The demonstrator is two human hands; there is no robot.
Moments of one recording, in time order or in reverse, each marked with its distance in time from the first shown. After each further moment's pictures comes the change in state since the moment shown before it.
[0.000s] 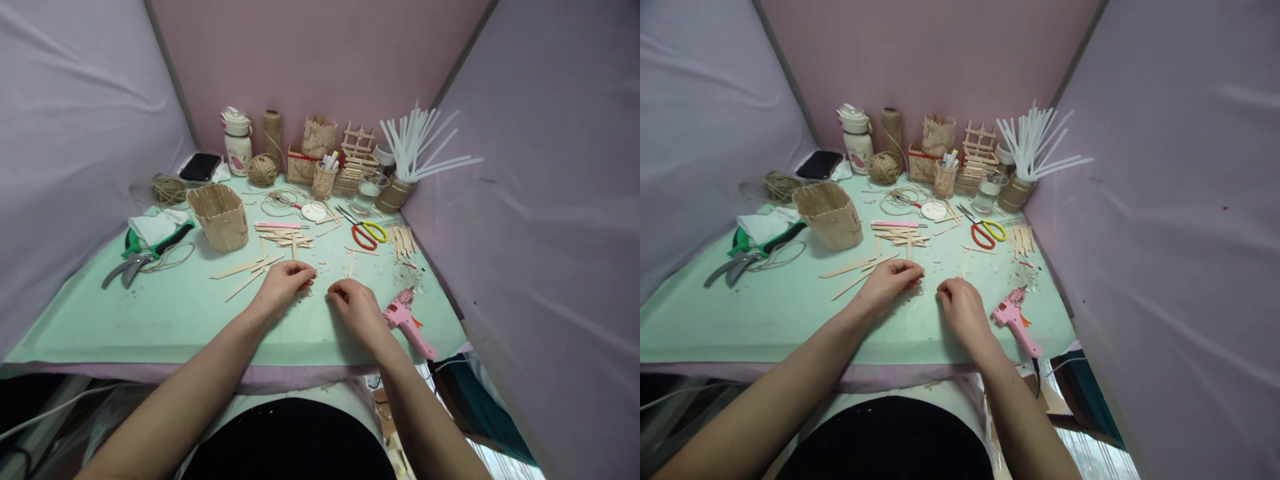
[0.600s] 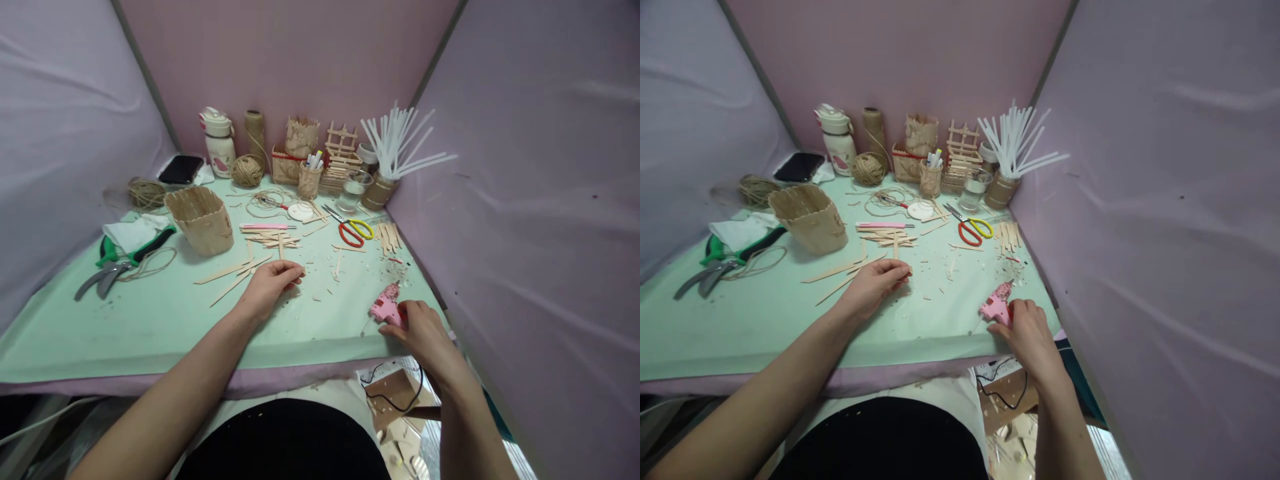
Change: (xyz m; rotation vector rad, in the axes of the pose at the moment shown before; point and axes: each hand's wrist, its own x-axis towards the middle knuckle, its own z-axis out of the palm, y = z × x) left_hand 0.004 -0.003 -0.004 -0.004 -0.069 0.018; right_hand -0.075 0.096 -0.072 -0.511 0.048 0.252
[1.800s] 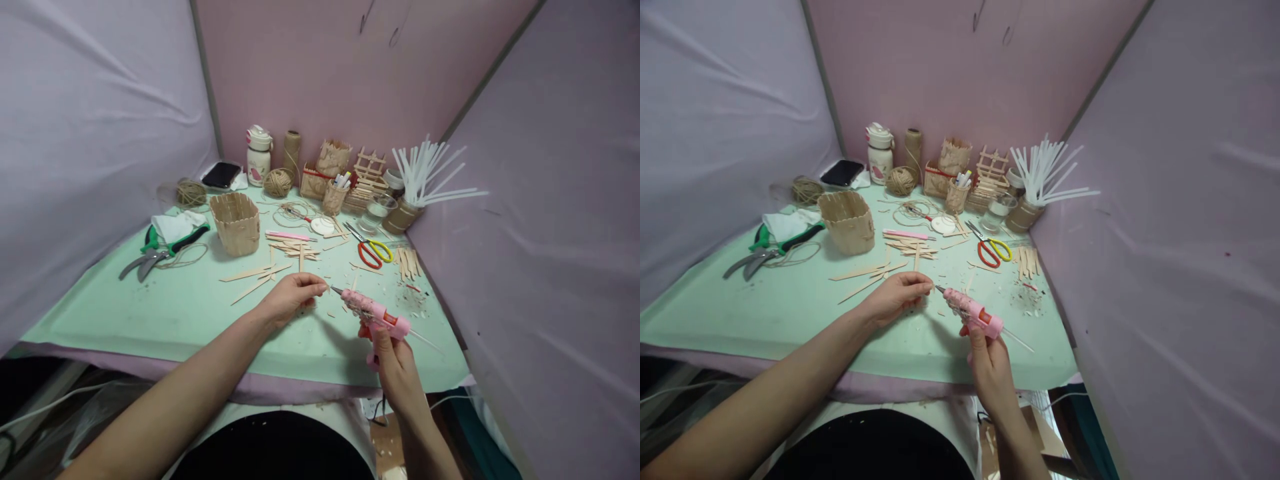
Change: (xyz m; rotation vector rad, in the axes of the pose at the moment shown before) left_hand -0.006 0.002 0.000 -0.158 -0.154 -0.045; right_hand -0.015 -0.105 -0.003 1.055 -0.080 0.124
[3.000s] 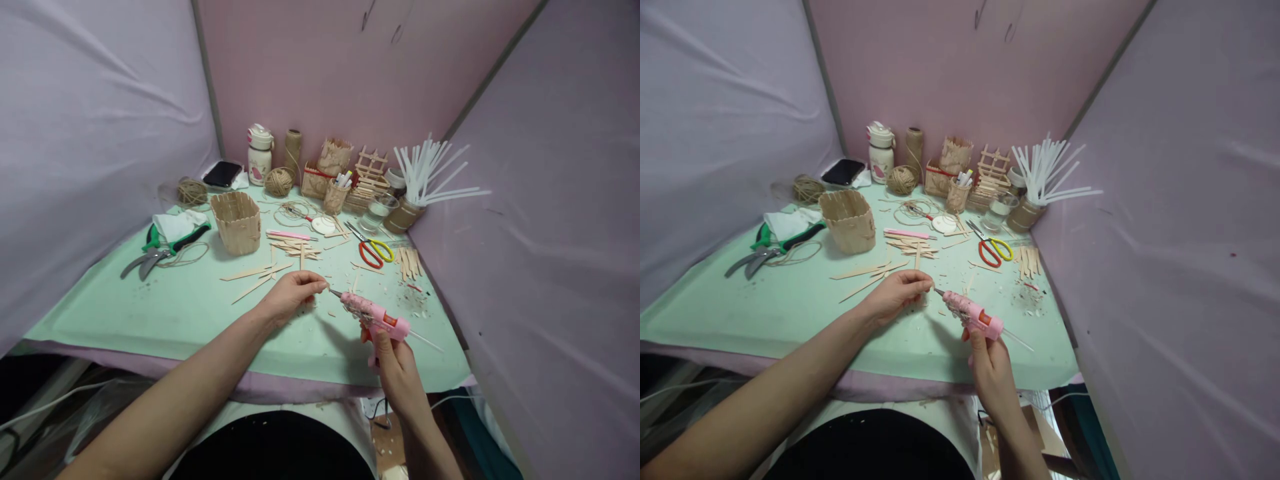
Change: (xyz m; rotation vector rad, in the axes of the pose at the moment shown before) left_hand 0.001 -0.001 -0.001 0.014 0.035 0.032; right_hand 0.000 0.001 0.000 -0.035 -0.015 -0.022
